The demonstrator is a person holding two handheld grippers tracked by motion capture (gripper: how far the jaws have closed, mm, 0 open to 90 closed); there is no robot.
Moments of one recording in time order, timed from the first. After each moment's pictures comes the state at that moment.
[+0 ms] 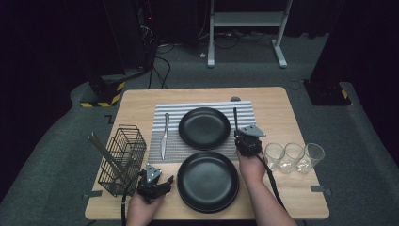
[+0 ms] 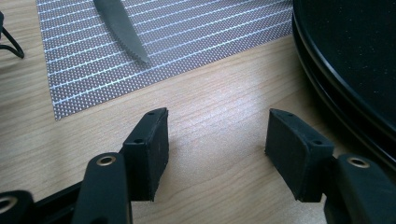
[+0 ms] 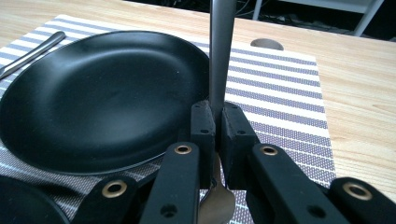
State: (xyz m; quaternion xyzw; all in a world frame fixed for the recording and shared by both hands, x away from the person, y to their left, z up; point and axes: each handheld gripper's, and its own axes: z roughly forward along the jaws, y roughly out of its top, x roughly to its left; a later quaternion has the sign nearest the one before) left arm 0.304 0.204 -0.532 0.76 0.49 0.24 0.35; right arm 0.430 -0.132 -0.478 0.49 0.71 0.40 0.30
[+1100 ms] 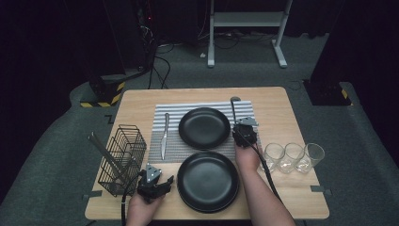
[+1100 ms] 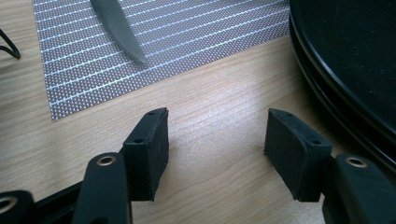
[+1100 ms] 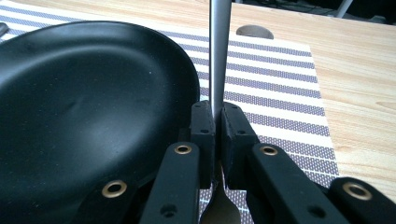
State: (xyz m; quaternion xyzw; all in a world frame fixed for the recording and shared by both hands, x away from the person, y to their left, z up) left arm 0.305 0.204 -0.532 0.76 0.49 0.23 0.35; right arm 0.472 -0.120 -0.489 0.53 0.71 0.36 0.30
